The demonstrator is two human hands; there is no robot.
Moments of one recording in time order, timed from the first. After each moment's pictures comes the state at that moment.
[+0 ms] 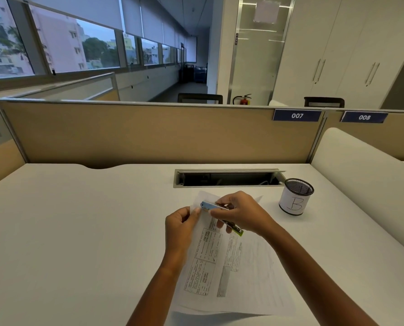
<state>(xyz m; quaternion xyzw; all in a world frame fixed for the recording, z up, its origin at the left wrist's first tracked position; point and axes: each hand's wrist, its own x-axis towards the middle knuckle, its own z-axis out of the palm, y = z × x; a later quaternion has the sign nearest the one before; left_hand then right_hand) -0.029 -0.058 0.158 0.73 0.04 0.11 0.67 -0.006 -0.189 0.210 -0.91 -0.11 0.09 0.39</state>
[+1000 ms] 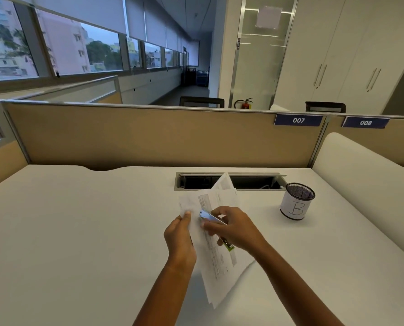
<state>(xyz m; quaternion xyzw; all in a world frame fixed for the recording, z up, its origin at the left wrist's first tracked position) -0.023 -0.066 0.158 0.49 0.20 0.06 0.85 -0.014 -0.175 0.184 -0.90 -0.05 0.07 0.43</state>
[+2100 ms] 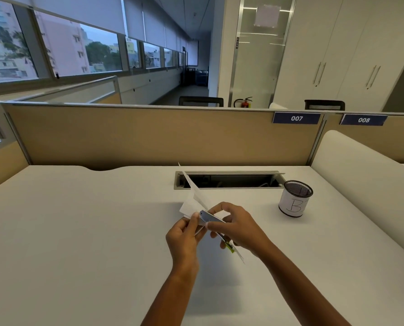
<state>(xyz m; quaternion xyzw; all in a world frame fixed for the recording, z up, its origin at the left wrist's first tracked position) -0.039 -0.079 0.151 0.54 0.15 0.13 0.82 -0.023 -0.182 0.186 -0.87 -0.06 0.07 0.48</state>
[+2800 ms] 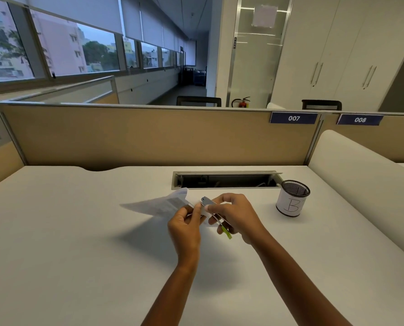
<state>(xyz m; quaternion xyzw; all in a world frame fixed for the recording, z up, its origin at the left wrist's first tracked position) -0.018 -0.089 0.147 0.65 0.10 0.30 0.69 -0.022 -0.176 0.213 -0.83 0.00 0.04 0.56</state>
